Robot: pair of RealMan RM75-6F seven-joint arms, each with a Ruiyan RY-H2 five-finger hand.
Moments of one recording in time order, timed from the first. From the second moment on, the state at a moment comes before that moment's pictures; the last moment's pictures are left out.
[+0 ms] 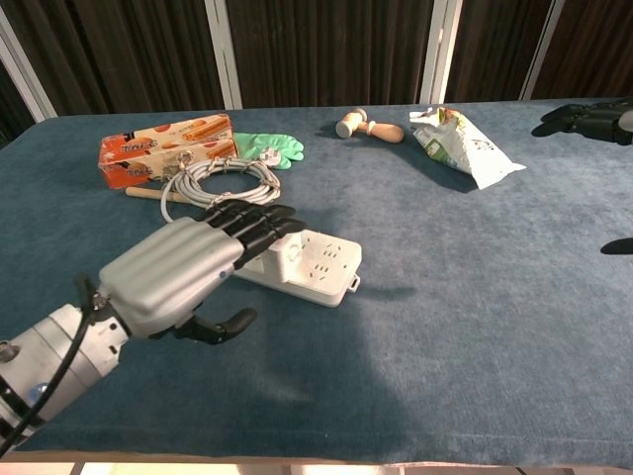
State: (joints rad) left arm -0.51 -1.87 -0.08 -1.23 1.69 1.18 0.37; right arm 0.37 -1.19 0.13 -1.71 -1.43 1.07 -0.38
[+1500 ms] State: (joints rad) left arm -0.64 -2.09 -0.13 -0.86 1.57 1.21 0.31; right arm 0.40 -1.12 0.06 -1.69 -1.39 1.07 -0.28
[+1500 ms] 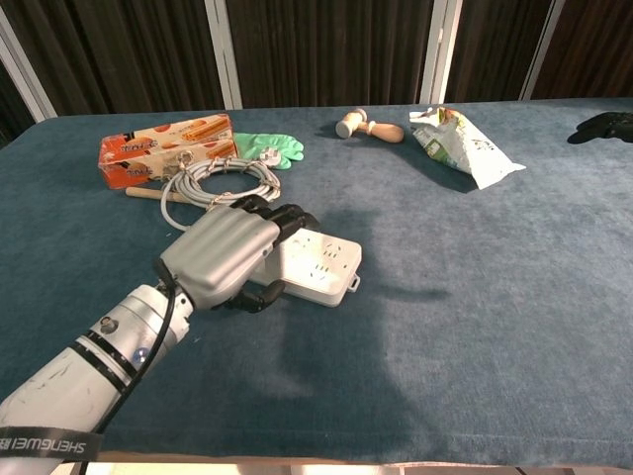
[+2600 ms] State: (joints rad) left arm -0.65 -2.11 -0.11 -0.90 1.56 1.26 0.33; right arm 0.45 -1.24 0.02 -1.61 -1.57 1.09 -0.29
